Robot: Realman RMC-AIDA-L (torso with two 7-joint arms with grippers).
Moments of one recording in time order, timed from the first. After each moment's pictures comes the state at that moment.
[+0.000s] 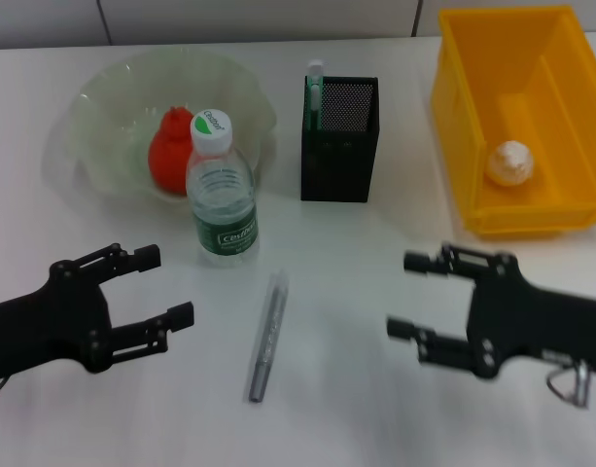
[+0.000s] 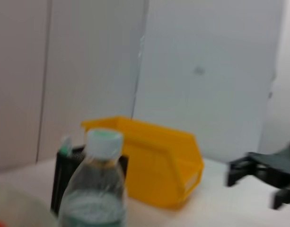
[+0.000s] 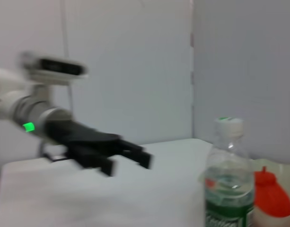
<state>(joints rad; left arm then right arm) -0.06 -2.08 1.05 0.90 1.59 1.62 -1.25 0.10 2.07 -1.35 -0.85 -1.39 -1.46 1.00</state>
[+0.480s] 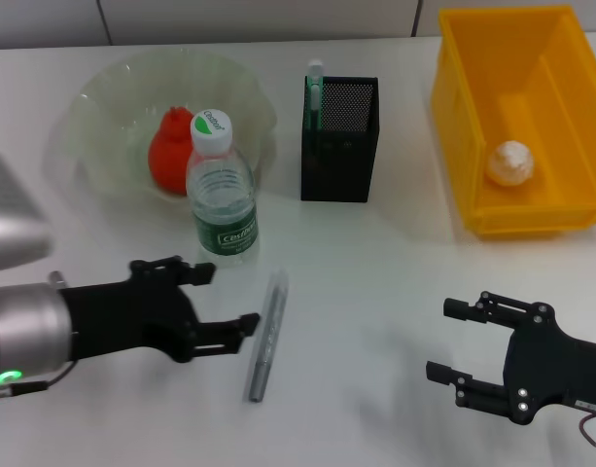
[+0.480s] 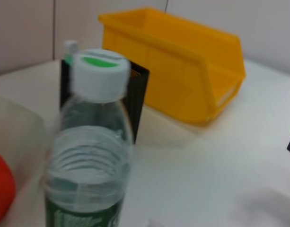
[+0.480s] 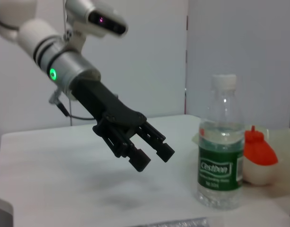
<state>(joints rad) 0.09 -2.07 1.58 1.54 1.92 1.15 -1.95 0.11 2.07 -1.14 -0.62 -1.55 -1.55 0.80</state>
